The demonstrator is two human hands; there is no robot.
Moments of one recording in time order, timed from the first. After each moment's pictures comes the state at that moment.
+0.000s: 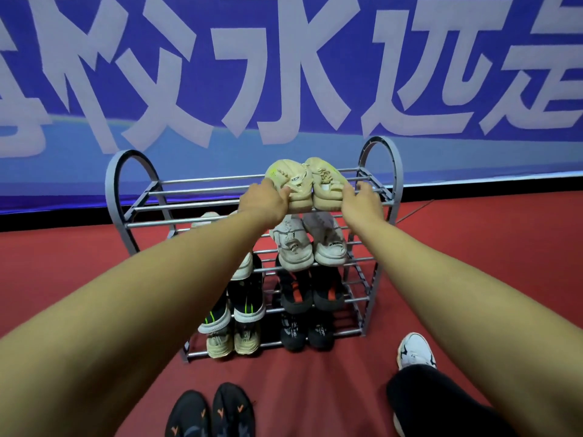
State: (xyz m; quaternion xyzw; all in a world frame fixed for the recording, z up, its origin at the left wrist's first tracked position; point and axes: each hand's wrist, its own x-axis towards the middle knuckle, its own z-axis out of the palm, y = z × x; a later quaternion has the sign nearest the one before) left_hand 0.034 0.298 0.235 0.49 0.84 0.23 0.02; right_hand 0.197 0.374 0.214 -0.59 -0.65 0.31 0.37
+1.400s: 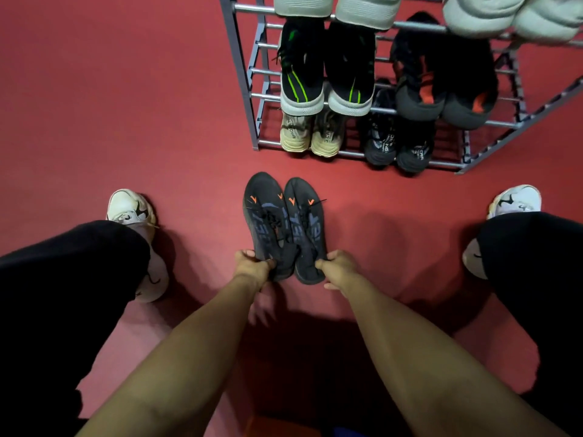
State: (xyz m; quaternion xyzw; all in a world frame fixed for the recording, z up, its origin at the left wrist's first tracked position) left_hand 0.012 -0.036 -0.213 -0.11 0.81 0.40 0.42; right_hand 0.151 0.088 -0.216 -0.63 -0.52 0.56 -0.10
